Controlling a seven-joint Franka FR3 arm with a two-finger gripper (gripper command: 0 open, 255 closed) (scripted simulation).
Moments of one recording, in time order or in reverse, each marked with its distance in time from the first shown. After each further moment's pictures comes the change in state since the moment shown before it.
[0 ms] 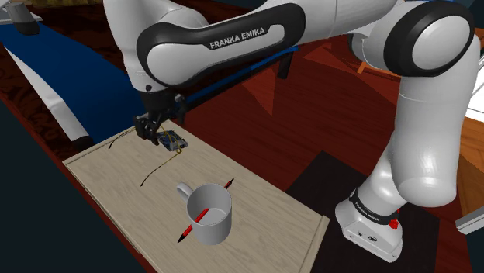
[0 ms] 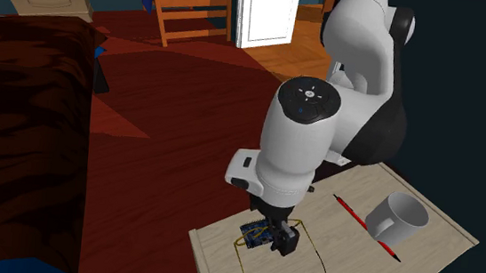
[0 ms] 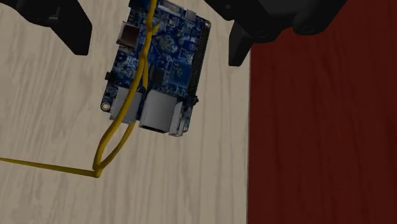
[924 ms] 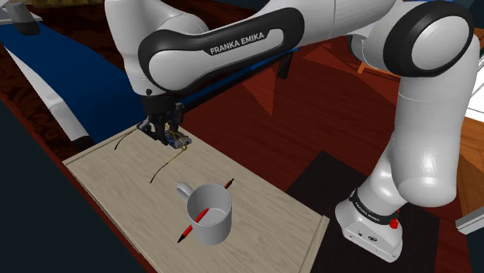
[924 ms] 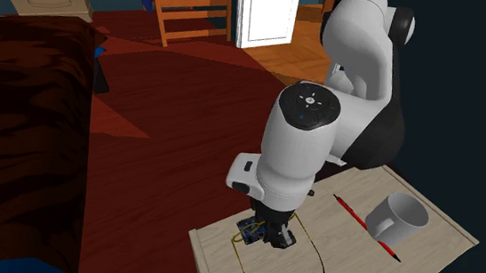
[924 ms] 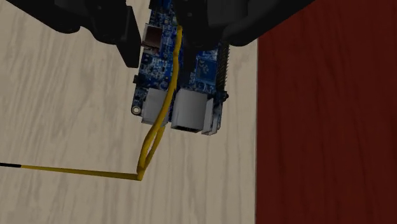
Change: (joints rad) arm 0.000 0.003 0.001 -0.019 -0.003 0.028 0.004
